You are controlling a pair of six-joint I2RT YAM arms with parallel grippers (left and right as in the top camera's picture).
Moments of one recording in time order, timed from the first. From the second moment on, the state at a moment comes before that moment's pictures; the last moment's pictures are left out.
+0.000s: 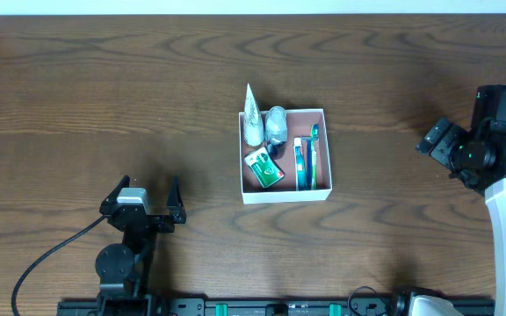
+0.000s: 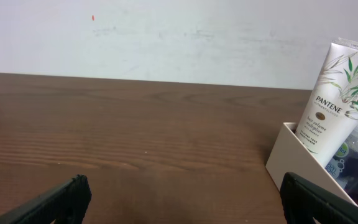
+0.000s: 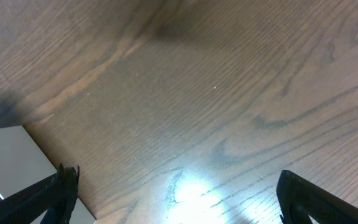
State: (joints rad) left arm -0.01 0.01 0.02 -0.10 0.07 -0.09; right arm -0.16 1.28 1.23 -1.11 0.12 0.52
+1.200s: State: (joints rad) left arm -0.01 0.01 0.02 -0.11 0.07 -0.09; right arm -0.14 0.22 0.17 -0.13 -0.30 0.12
